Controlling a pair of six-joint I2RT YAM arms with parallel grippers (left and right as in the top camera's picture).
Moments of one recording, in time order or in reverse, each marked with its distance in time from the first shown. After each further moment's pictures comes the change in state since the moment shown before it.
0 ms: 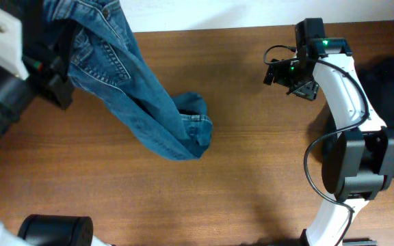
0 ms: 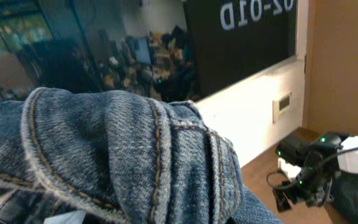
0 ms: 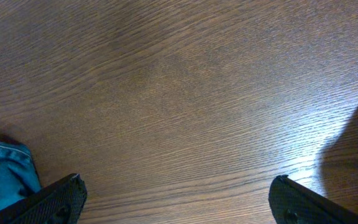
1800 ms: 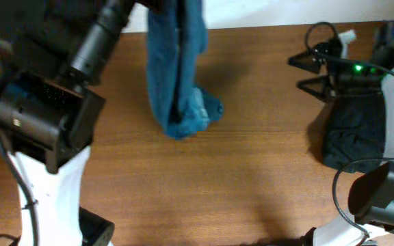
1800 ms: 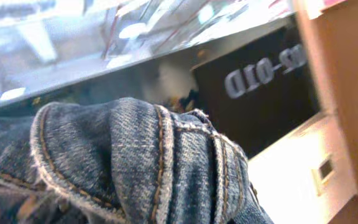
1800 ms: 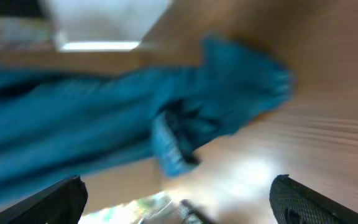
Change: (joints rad) left arm -0.393 0.063 -0.385 0.739 -0.378 0.137; right arm -0.325 -0.197 0.000 -0.245 -0.961 -0.243
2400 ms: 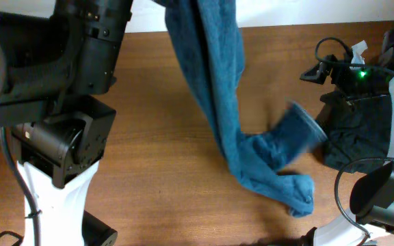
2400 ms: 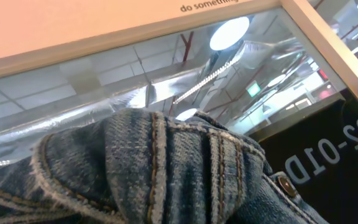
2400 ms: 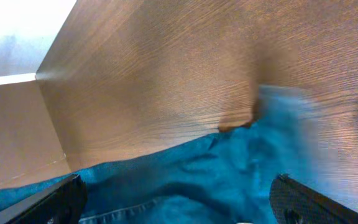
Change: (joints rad) left arm -0.106 -0.010 0.002 0.395 -0.116 0.257; right arm -0.030 0.000 0.000 -0.027 0.350 -0.001
